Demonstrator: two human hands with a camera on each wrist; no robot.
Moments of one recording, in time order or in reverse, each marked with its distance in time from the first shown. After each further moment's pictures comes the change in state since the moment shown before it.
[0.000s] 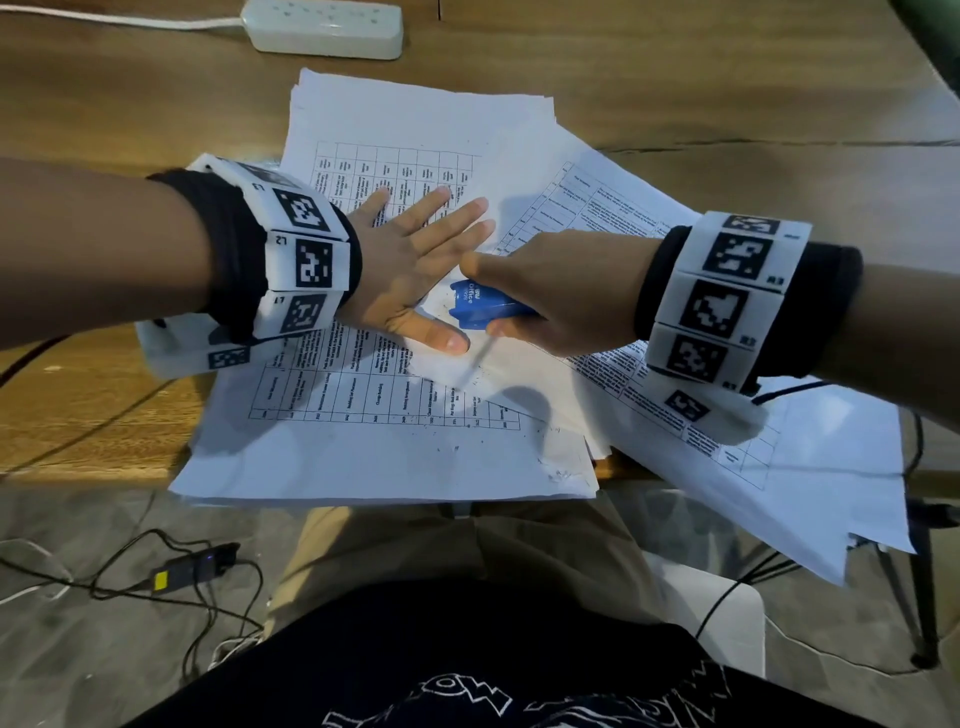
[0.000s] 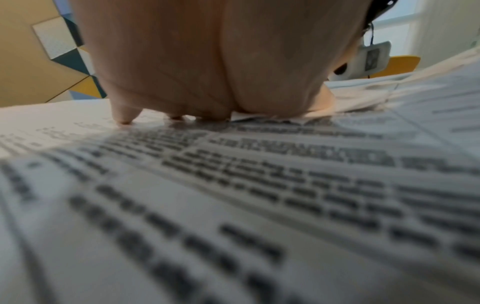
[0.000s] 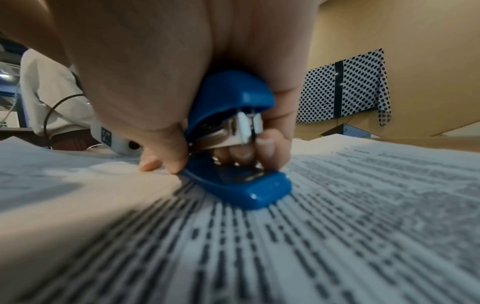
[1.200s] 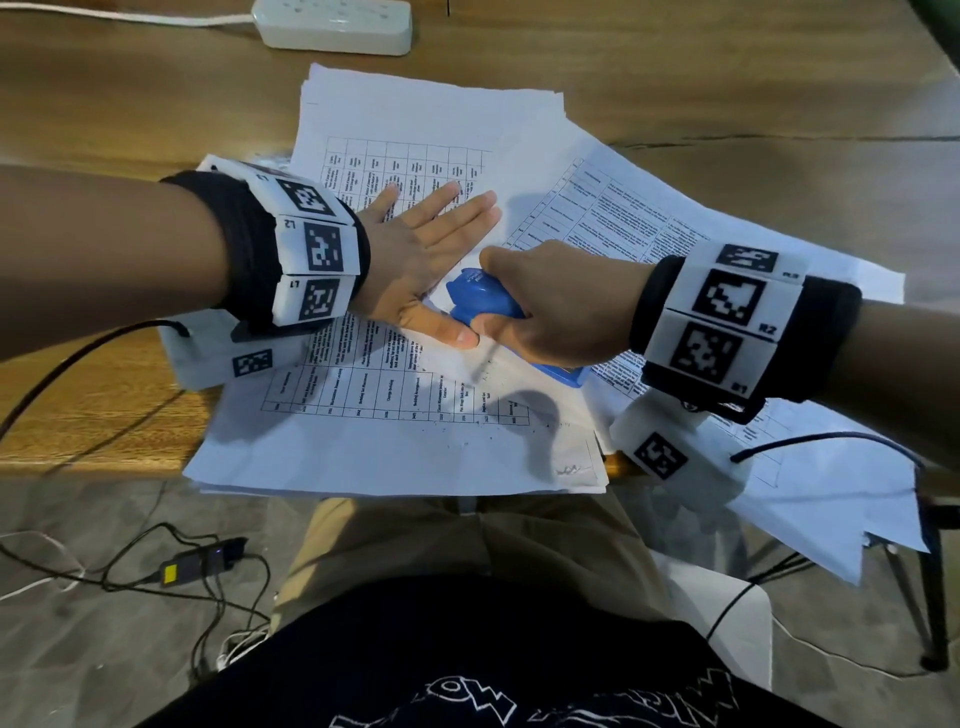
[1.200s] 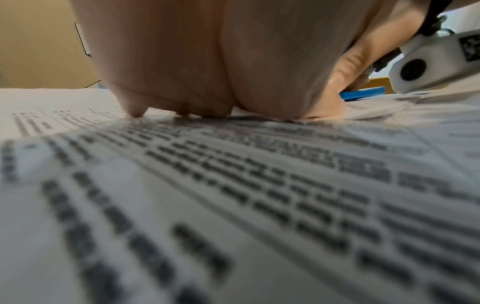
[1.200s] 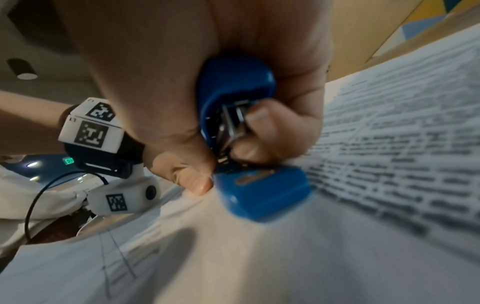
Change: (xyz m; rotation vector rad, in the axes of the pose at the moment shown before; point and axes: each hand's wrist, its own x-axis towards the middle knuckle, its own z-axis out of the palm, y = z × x) left_hand 0.003 0.000 0.003 -0.041 0.061 -0.002; right_hand 0.002 -0.017 0.005 0.284 0.001 0.161
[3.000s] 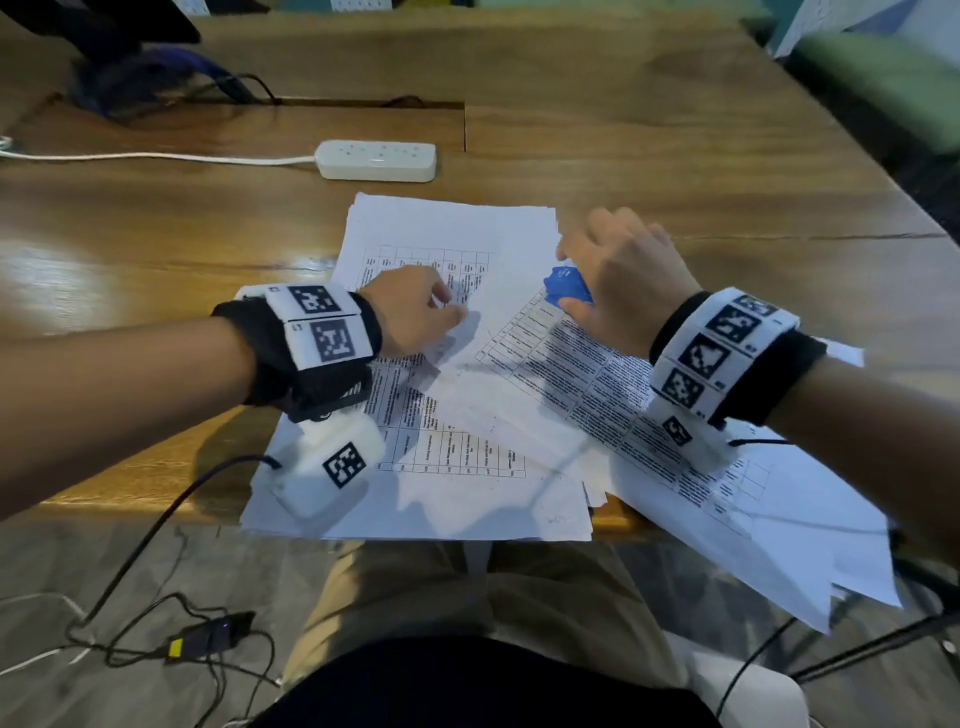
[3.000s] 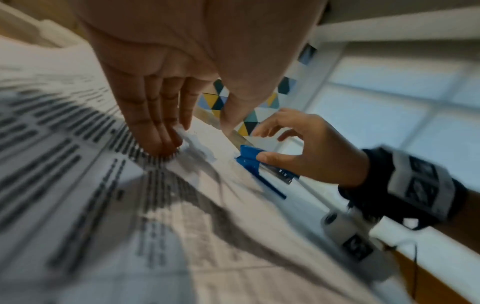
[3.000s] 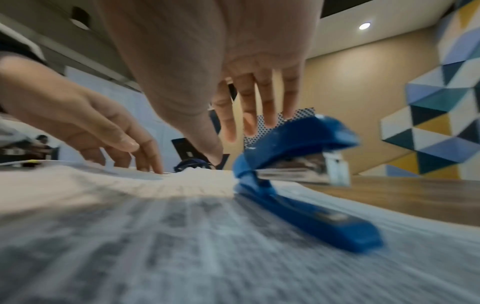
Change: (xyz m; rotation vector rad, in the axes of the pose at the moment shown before) left_hand -0.025 0.016 -0.026 -0.693 0.355 -0.386; right_hand 0.003 0.060 -0.026 -0.365 0.584 0.055
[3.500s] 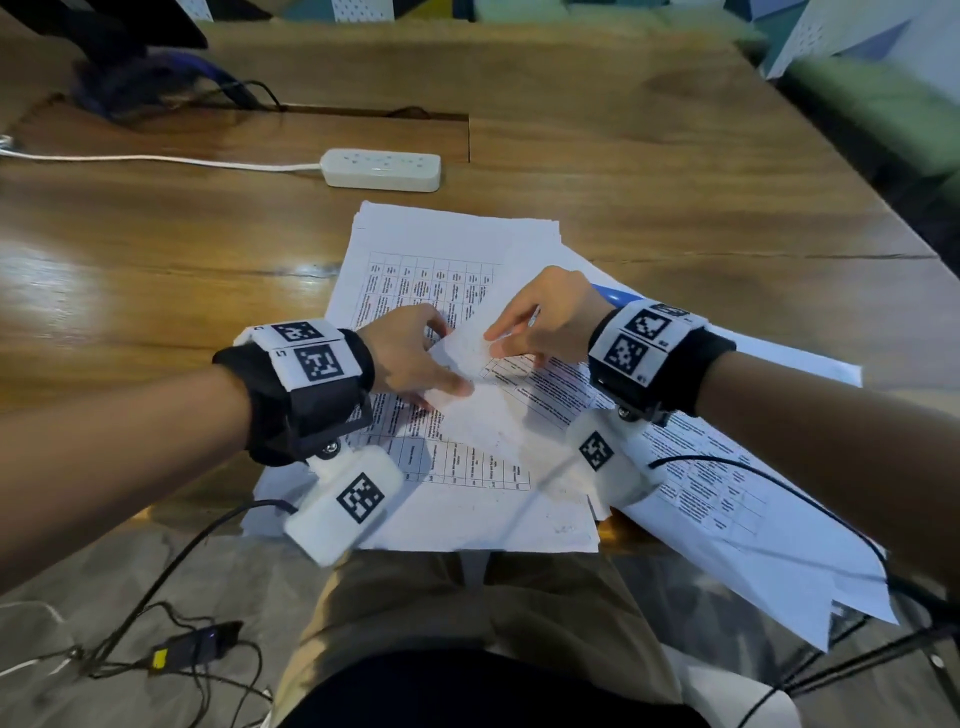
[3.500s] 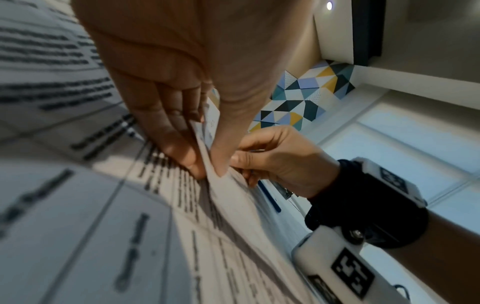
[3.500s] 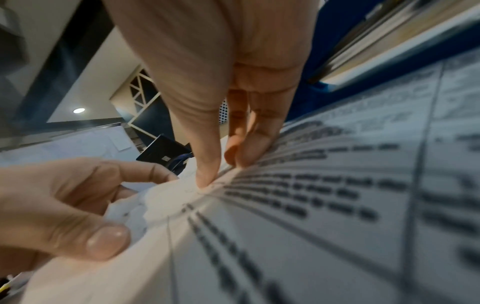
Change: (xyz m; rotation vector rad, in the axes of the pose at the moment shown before) left_hand -0.008 -0.013 0.014 -0.508 -0.183 -0.166; right_hand 0.025 -0.037 0.011 0.758 -0.373 0.229
